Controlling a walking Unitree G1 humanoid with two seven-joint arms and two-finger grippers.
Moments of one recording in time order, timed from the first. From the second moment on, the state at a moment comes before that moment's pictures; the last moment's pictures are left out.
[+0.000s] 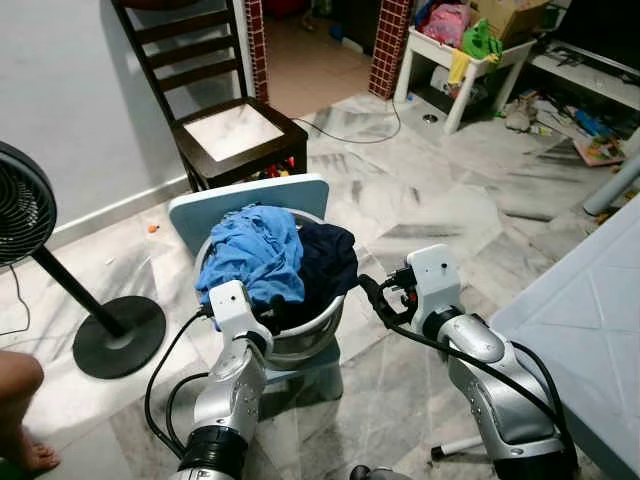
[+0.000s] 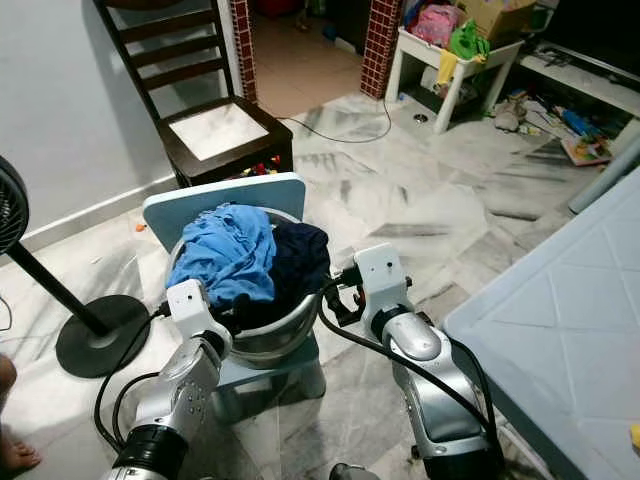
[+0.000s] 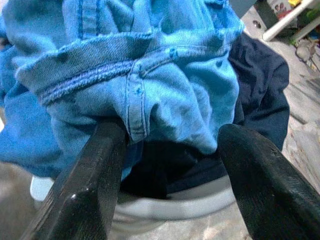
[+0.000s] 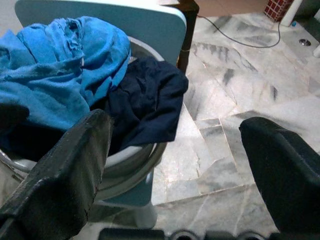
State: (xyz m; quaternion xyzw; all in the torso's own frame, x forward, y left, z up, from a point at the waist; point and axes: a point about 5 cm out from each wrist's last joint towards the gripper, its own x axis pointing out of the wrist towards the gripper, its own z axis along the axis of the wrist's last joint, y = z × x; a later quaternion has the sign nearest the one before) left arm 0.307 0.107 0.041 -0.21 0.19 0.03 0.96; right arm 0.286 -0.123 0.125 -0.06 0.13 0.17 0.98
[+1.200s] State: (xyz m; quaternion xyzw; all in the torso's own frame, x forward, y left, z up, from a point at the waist) left arm 0.310 0.119 0.056 -0.21 0.16 0.09 0.96; right arm 0.291 -0.113 0.125 -0.06 0.12 0.18 0.97
